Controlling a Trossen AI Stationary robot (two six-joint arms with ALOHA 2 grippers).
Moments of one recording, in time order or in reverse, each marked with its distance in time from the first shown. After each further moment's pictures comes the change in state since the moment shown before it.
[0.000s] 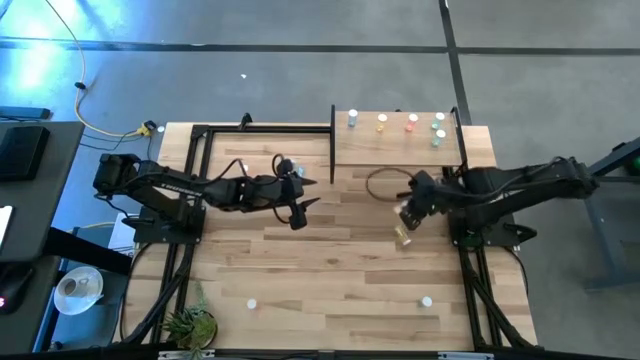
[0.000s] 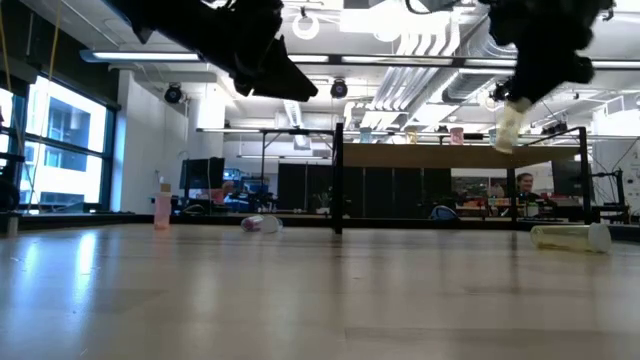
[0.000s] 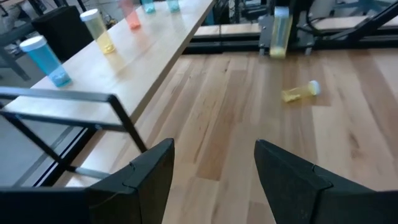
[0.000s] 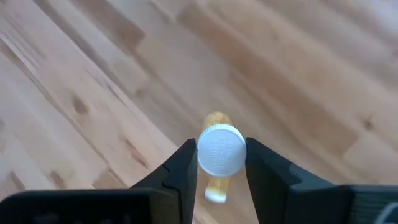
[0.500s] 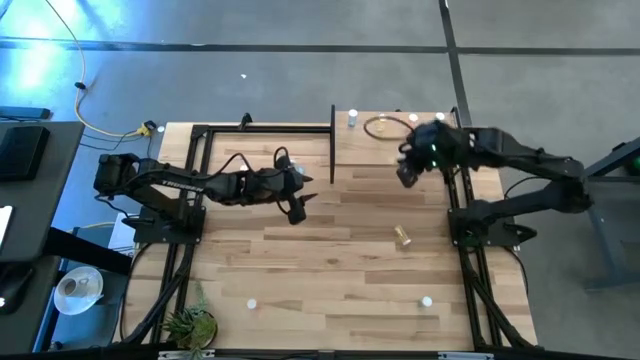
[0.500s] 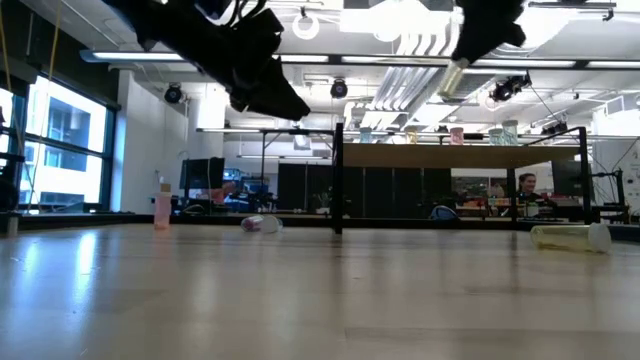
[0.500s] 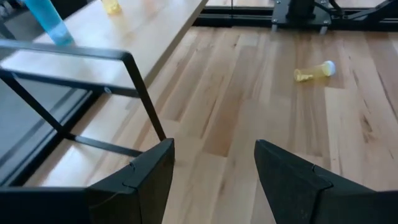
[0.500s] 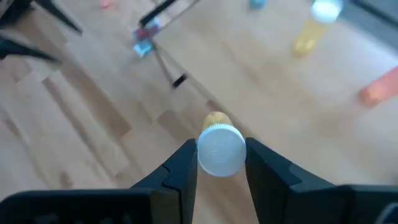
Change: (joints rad) left arm 0.073 0.000 0.000 -0.092 0.073 -0.068; right arm -0.387 0.114 0.366 -0.051 -0.016 -0.509
